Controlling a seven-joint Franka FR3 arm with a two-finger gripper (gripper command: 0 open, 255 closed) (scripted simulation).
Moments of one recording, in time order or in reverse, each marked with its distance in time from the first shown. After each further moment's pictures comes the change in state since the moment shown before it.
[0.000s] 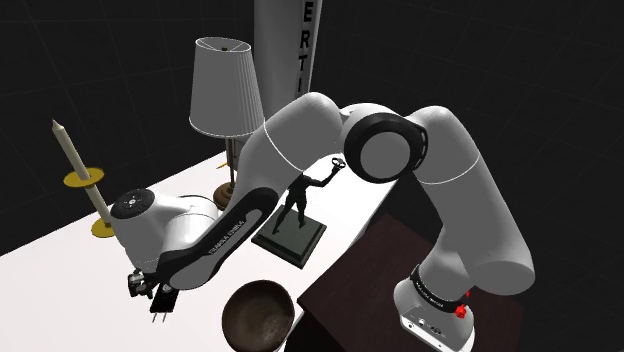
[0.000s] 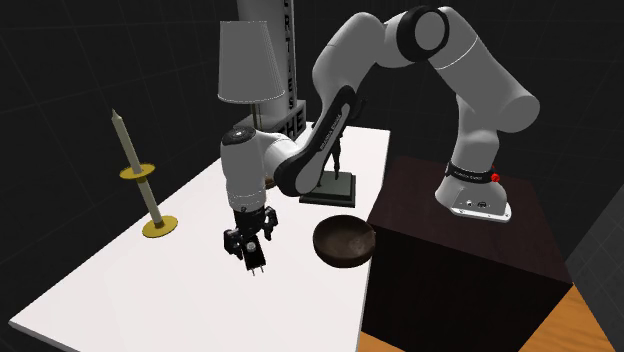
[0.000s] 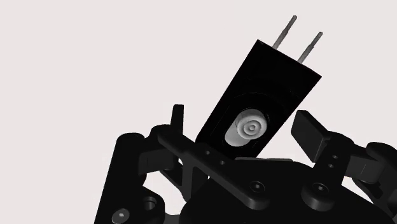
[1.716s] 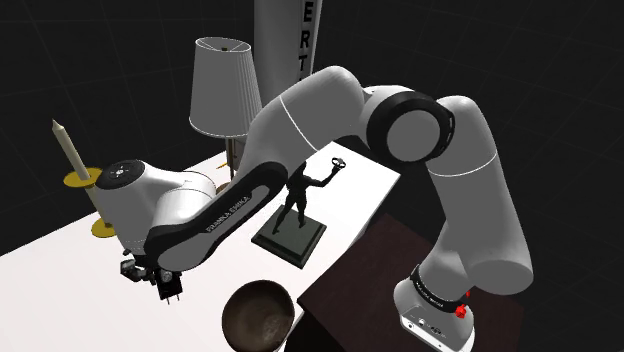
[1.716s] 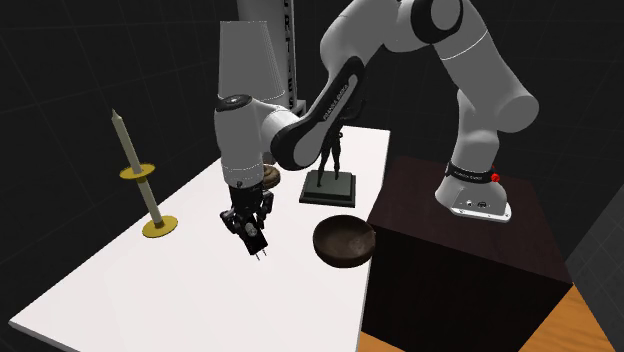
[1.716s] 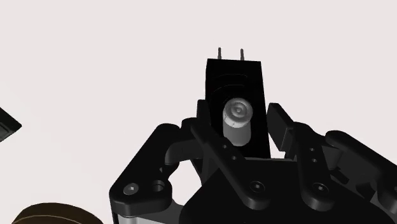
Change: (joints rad) arm -0.031 -0.125 0.044 -0.031 0.045 -0.094 -0.027
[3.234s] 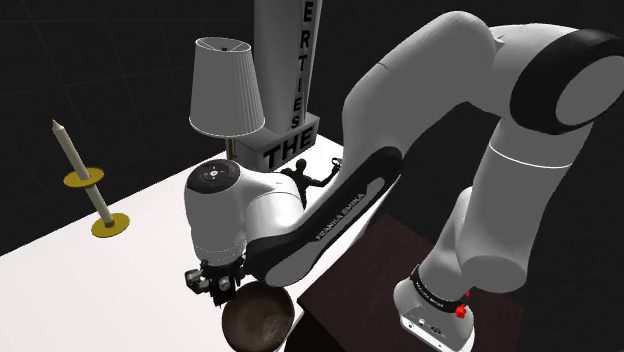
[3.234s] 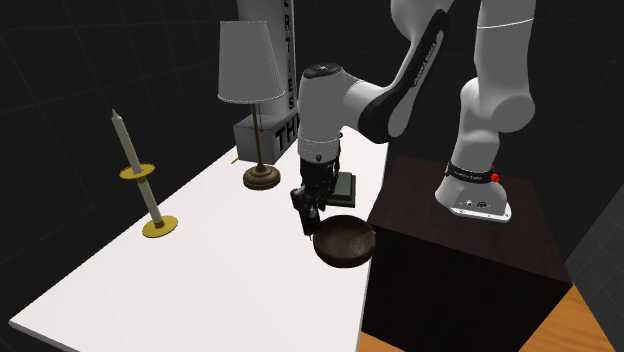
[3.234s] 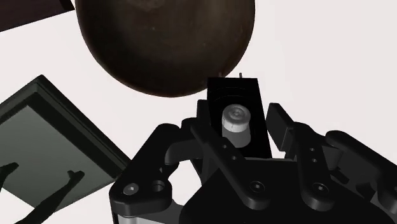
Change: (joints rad) arm -0.116 -0.518 0.137 -0.655 0.163 0.186 0.016
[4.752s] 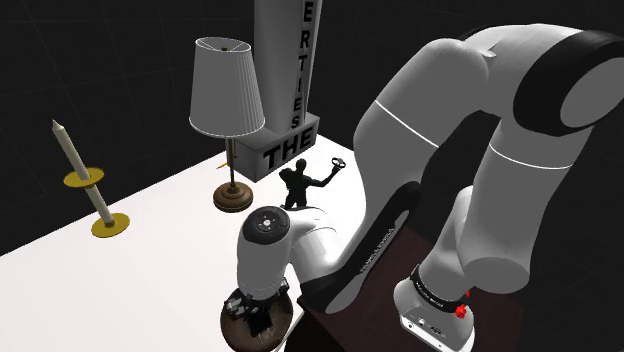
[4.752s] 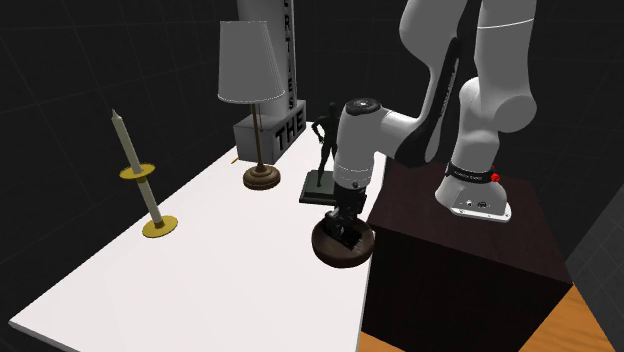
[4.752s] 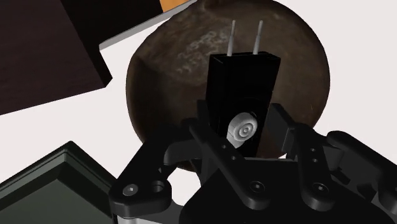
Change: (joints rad) arm 0.040 -0.001 -0.022 -0.250 -0.125 0.248 0.166
